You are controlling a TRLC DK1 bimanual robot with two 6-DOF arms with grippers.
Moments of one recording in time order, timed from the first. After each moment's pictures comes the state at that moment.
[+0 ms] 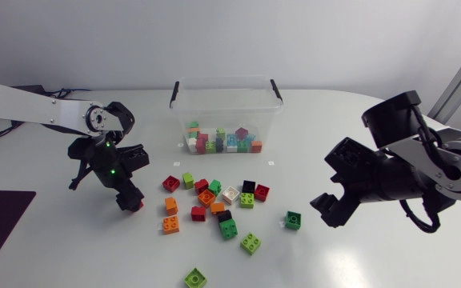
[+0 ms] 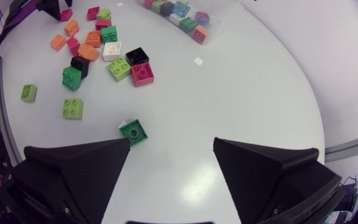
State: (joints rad) left arm -0.16 1.91 1.15 -0.82 0.01 0.67; right arm 0.32 1.23 0.72 -0.52 -0.05 -0.46
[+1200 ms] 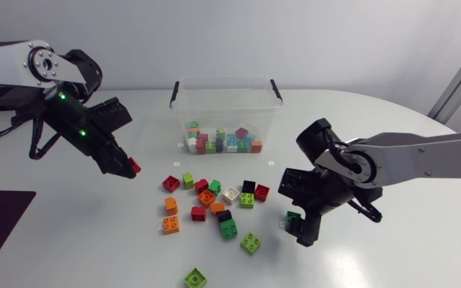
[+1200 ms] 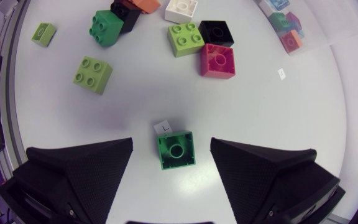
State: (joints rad) left arm -0.11 1.69 1.32 -1.08 0.28 0.72; right arm 0.44 1.62 0.81 -0.50 -0.10 -0.70
